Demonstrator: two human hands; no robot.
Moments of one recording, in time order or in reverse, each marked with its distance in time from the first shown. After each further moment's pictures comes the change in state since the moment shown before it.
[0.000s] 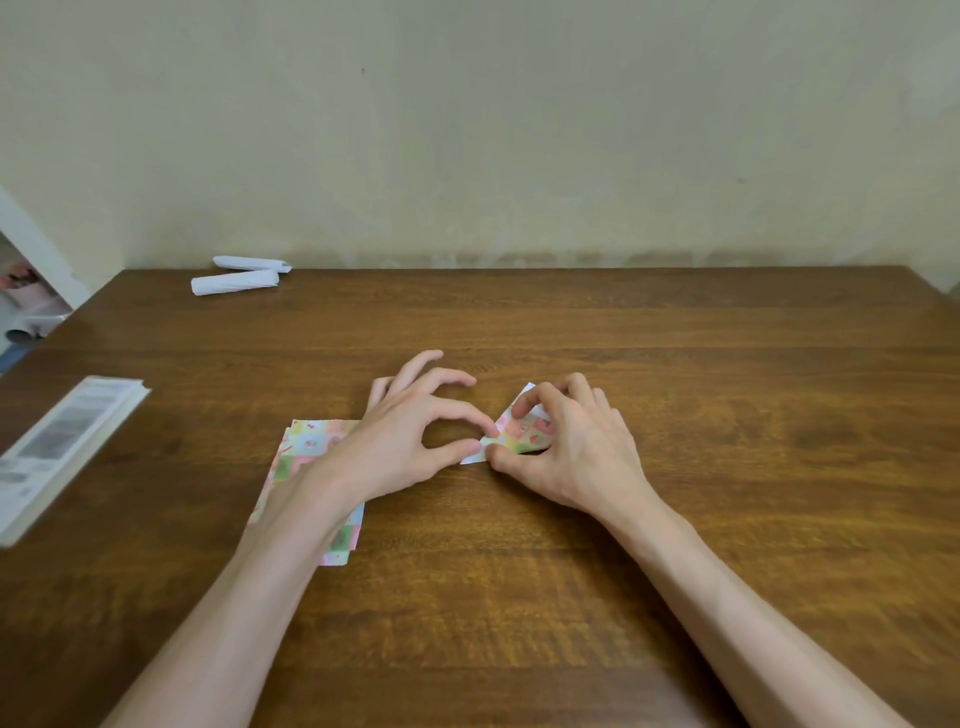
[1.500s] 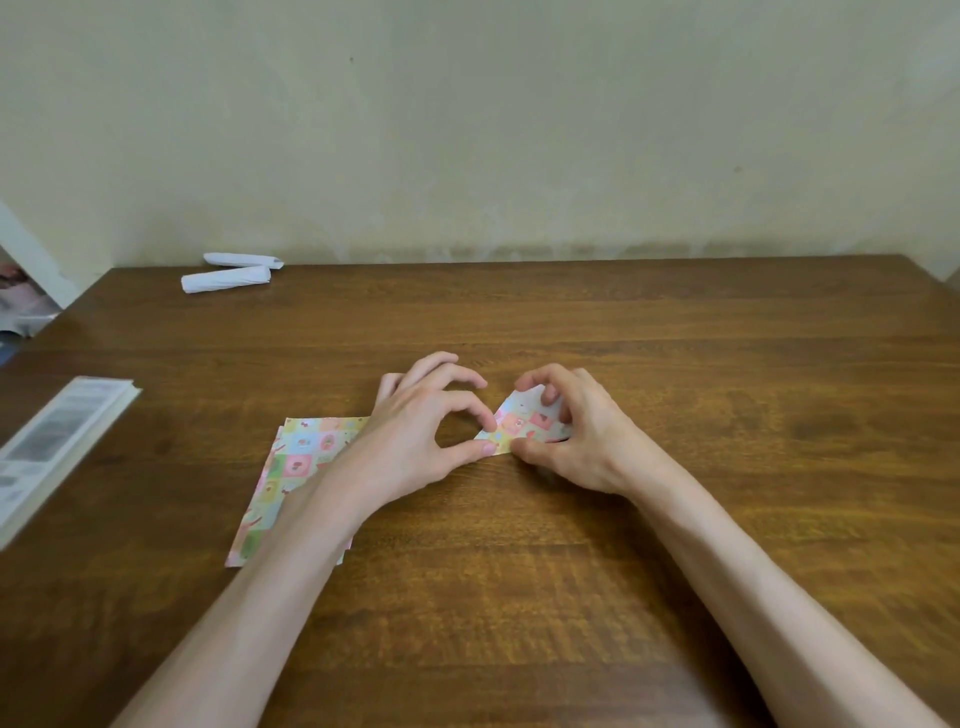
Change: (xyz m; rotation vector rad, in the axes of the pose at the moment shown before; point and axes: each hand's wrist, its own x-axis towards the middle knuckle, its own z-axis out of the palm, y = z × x) left_hand 0.008 0.004 0.015 0.035 0.093 0.022; right_hand 0.010 0.012 -0.020 0.280 -0.184 0.011
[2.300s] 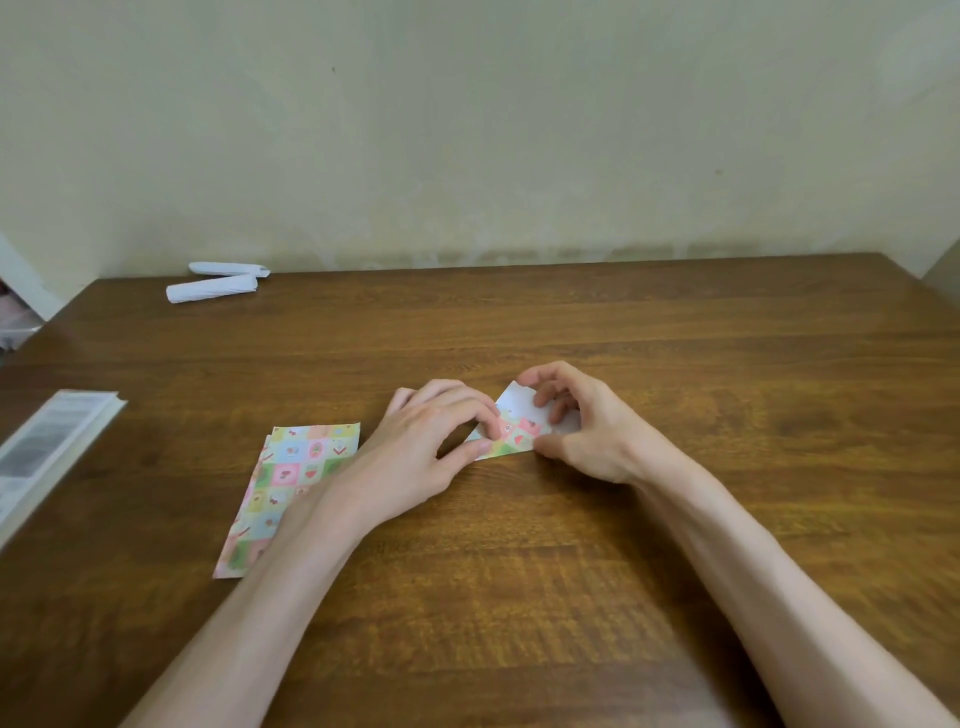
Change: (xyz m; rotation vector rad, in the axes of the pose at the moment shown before) left_hand -0.001 0.005 0.009 -0.056 -0.034 0.123; right_hand 0.007 0.018 -0.011 0.206 -0.014 -0.051
